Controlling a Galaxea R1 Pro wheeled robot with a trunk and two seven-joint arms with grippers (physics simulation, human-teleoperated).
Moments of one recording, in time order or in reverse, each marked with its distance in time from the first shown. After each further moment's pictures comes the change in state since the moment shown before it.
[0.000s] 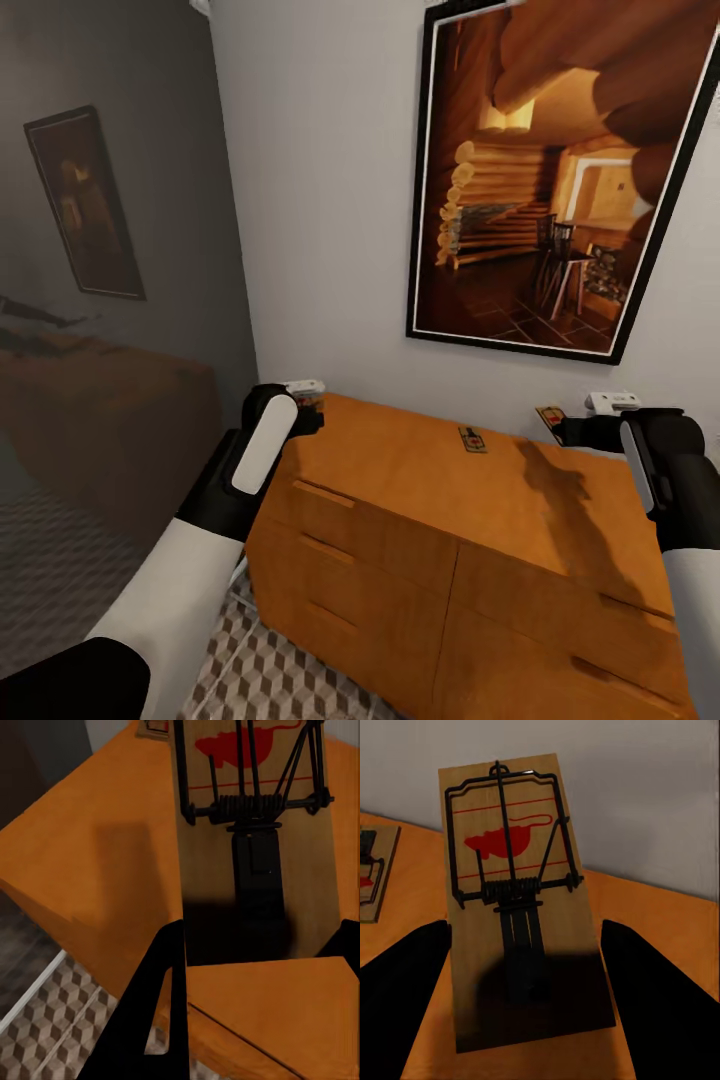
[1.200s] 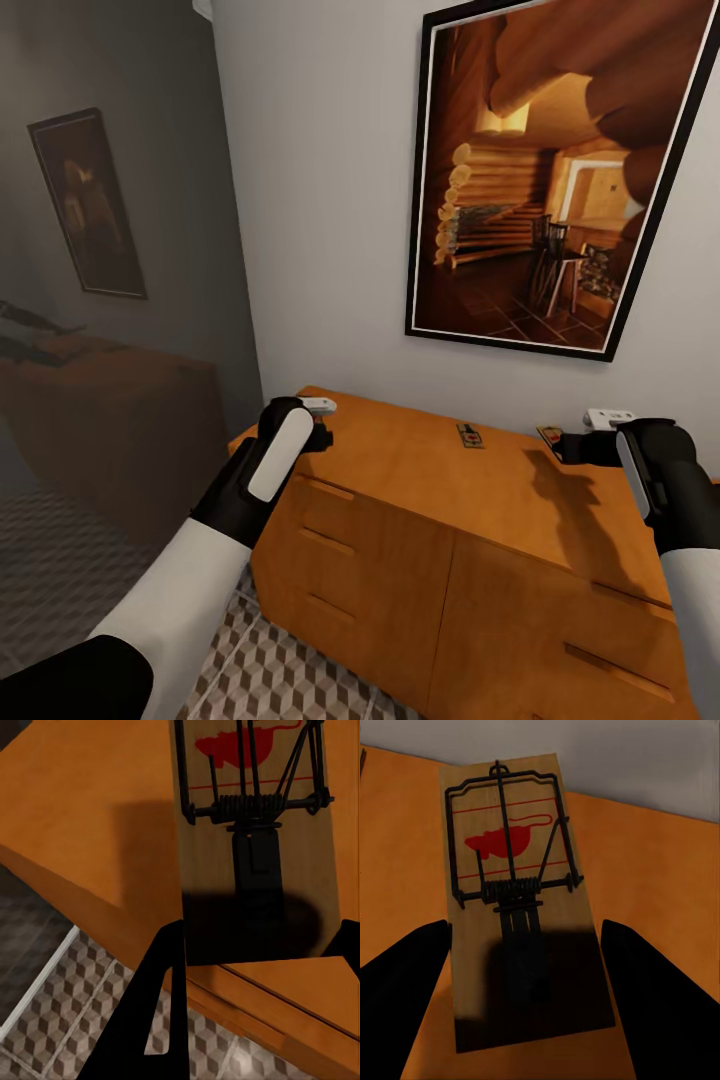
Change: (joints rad) left arm 0.000 -0.003 -0.067 0.105 0.002 -0.001 -0.018; right arm 0.000 -0.005 -0.003 0.108 0.003 0.000 0.002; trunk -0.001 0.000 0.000
